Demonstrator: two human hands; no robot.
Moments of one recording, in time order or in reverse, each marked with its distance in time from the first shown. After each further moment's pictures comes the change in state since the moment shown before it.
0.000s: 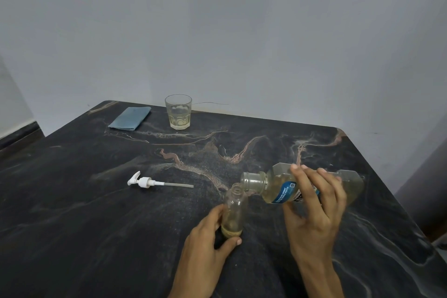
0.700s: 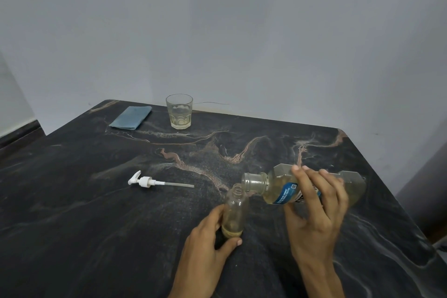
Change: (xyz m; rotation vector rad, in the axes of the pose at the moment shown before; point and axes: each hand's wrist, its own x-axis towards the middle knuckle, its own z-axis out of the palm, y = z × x) left_hand 0.000 0.001 -0.001 0.007 -0.012 -0.013; right_hand 0.000 0.001 0.000 -0.014 -0.005 -0.013
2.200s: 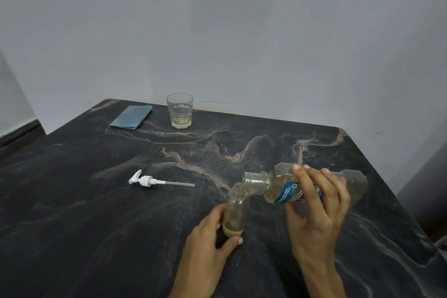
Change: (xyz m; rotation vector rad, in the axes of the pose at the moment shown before) left_hand -0.001 -0.001 0.001 -0.002 0.020 0.017; right_hand 0.001 -0.003 -0.002 -0.020 -0.008 0.002
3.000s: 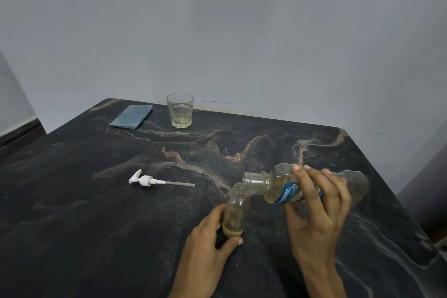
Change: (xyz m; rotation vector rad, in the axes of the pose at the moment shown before) left_hand 0.001 0.001 0.000 -0.004 -0.014 -0.034; right_hand -0.001 0.001 0.001 0.004 0.003 0.001
